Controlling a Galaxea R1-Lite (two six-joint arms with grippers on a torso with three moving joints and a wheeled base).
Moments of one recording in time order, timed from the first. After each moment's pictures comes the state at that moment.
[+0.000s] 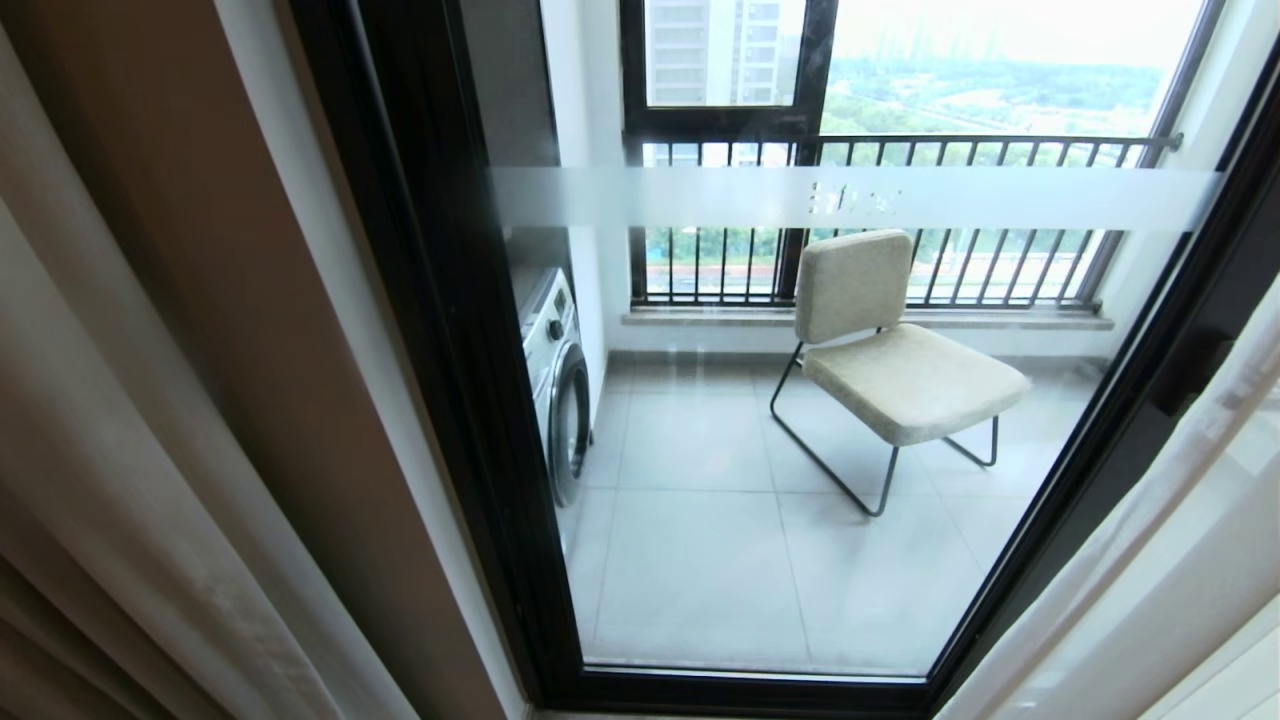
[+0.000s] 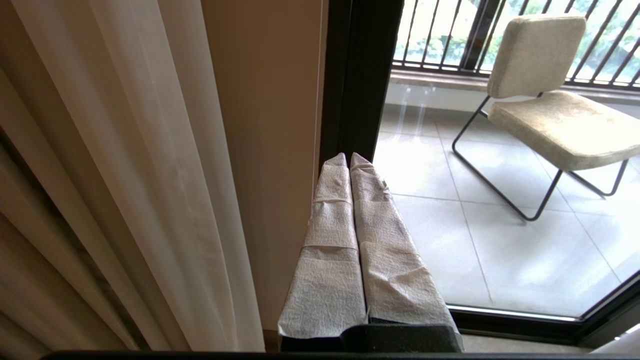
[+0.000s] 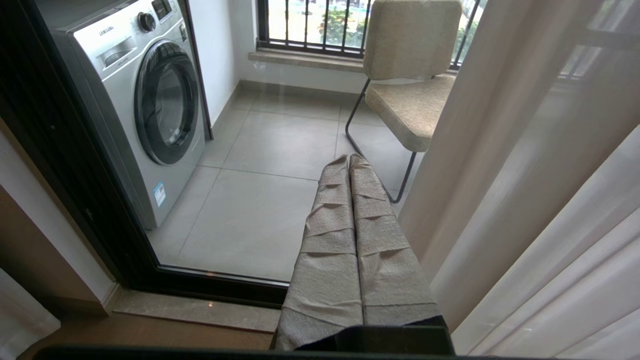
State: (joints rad) left arm 0.01 0.00 0.00 -0.01 0.04 -0.07; right arm 0.00 0.00 0.00 0.00 0.03 -0.08
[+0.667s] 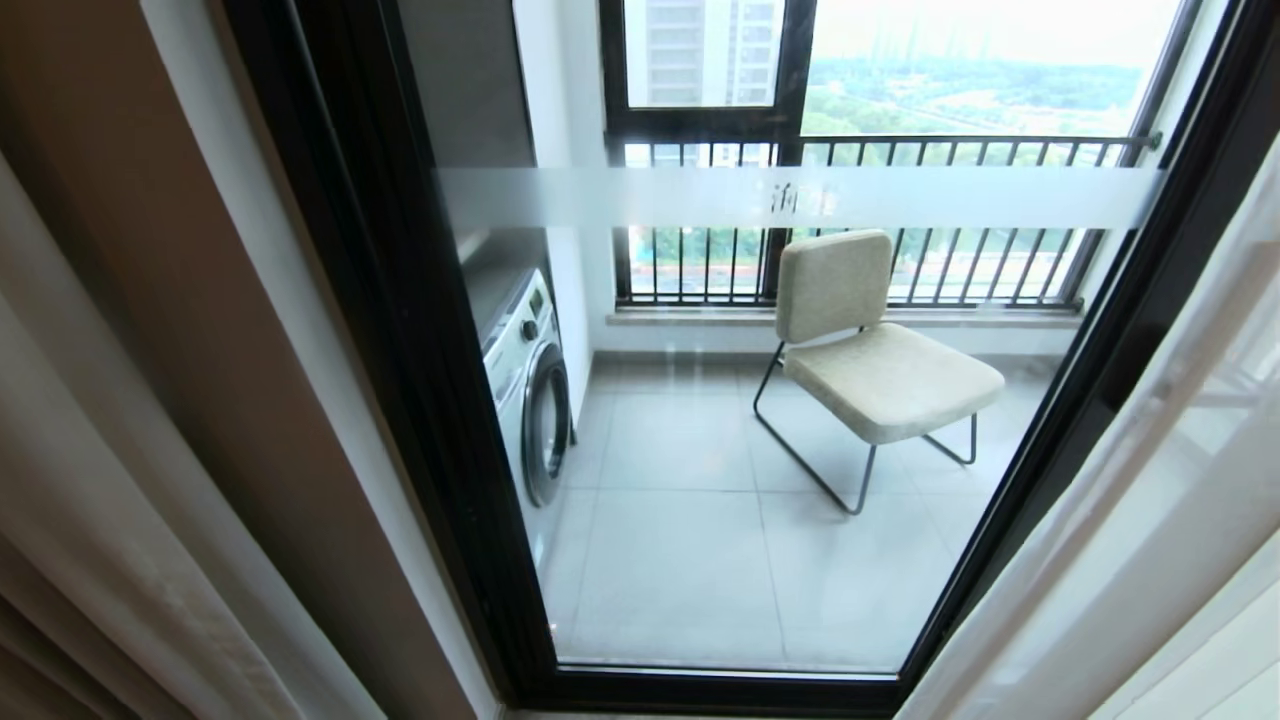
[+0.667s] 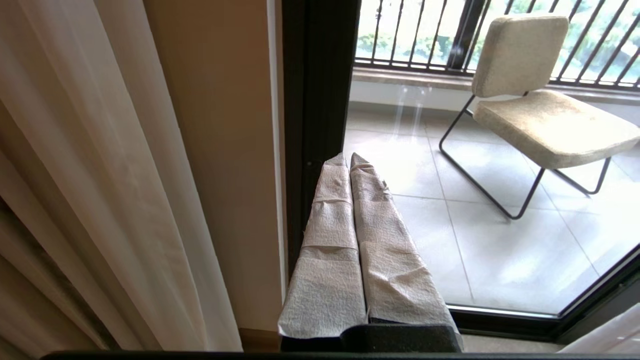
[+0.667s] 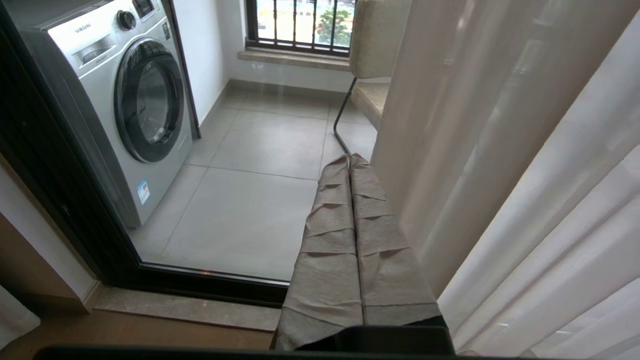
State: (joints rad) left arm 0.01 0.00 0.00 -0.01 0.04 -0.07; right arm 0.00 0.00 0.00 0.00 0.03 -0.08
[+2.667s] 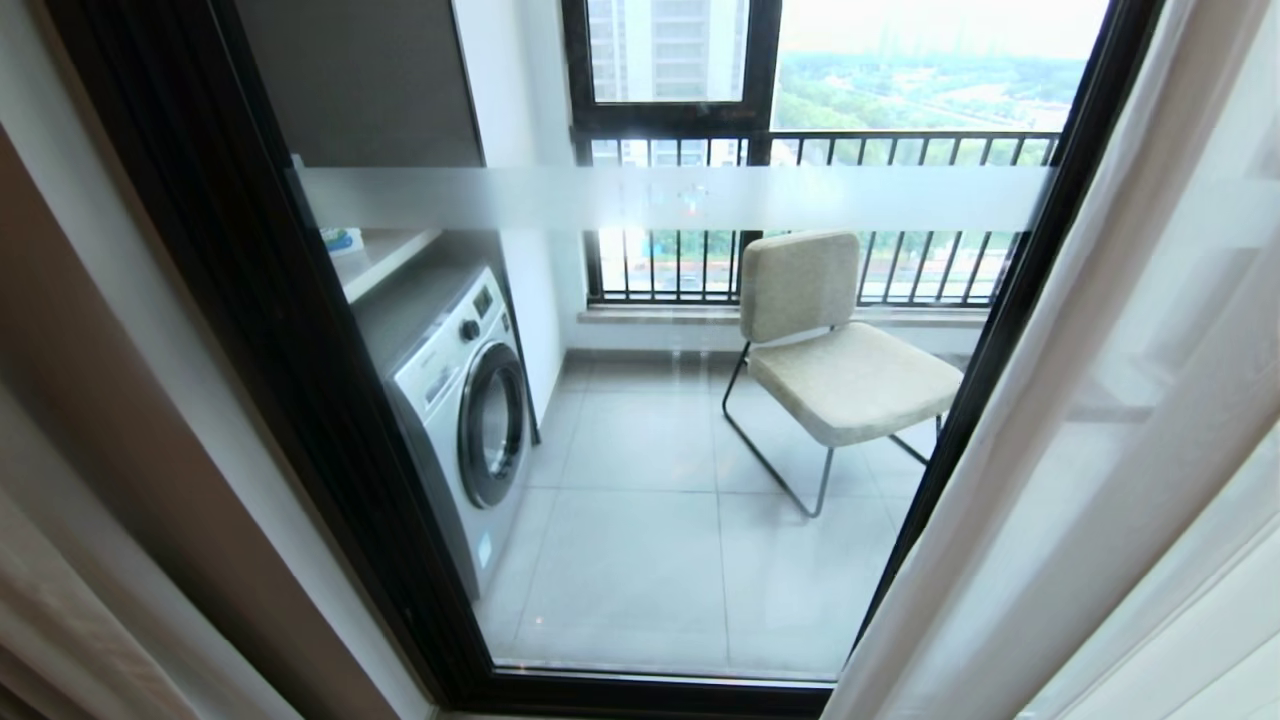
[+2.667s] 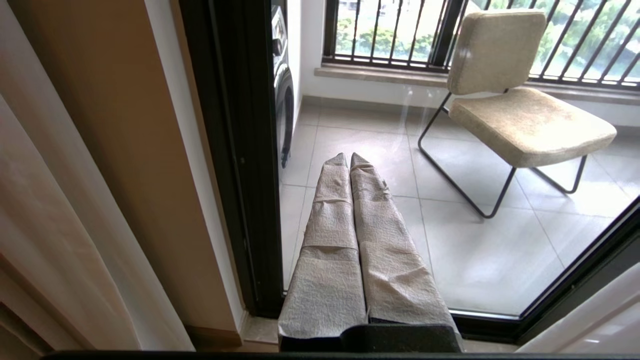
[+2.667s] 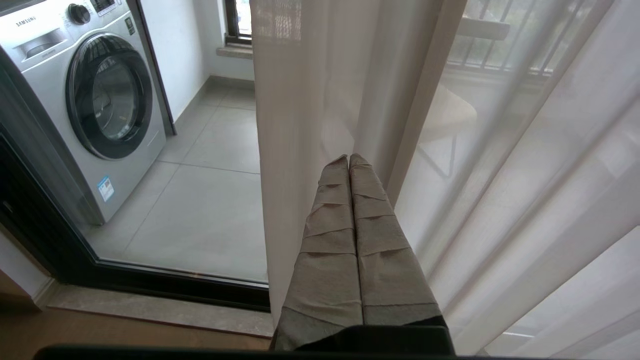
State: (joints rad) left arm 0.01 0.00 0.00 -0.01 0.04 -0.07; right arm 0.00 0.00 0.00 0.01 0.03 -0.08
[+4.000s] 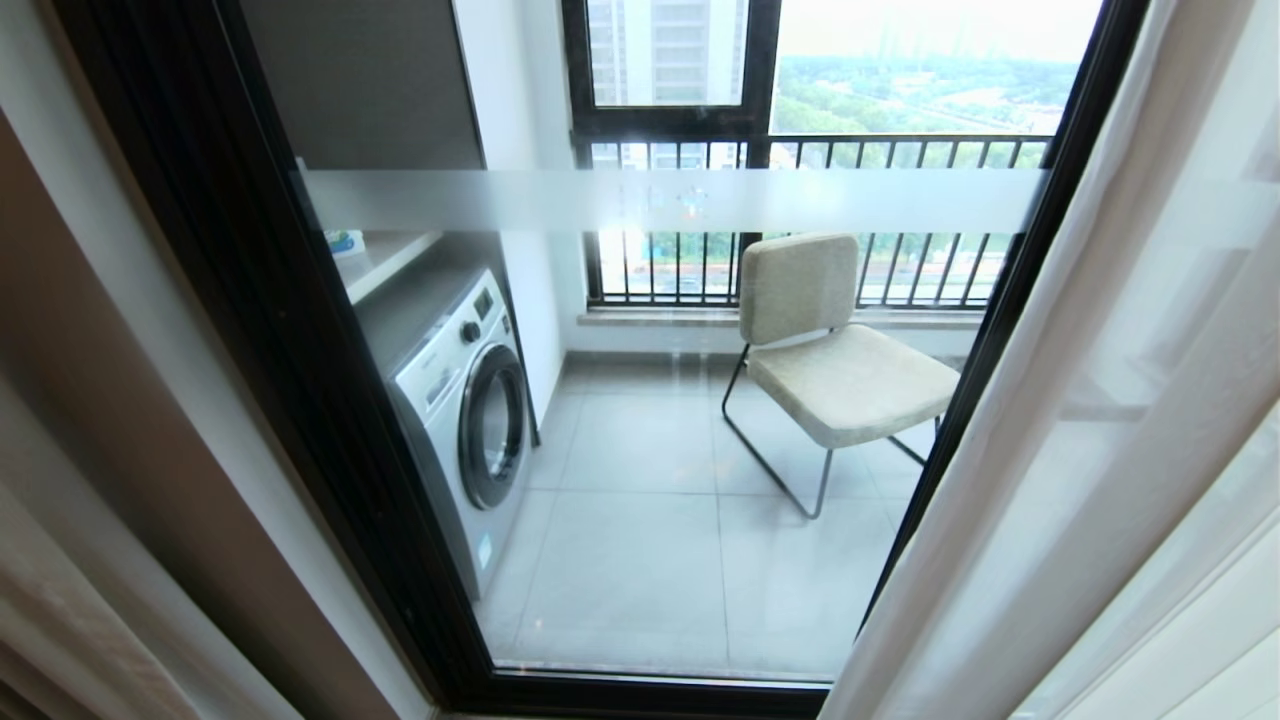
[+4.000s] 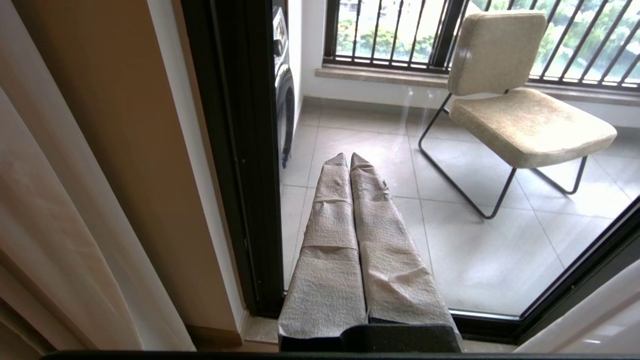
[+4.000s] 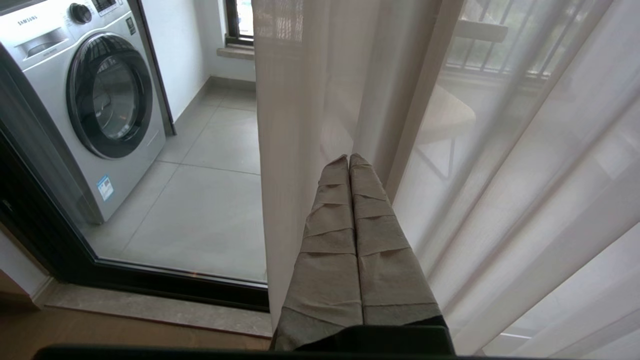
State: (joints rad) left arm 0.01 0.00 0.00 -0.01 0.04 -0.07; right arm 0.00 0.00 0.00 0.00 0.04 -0.09
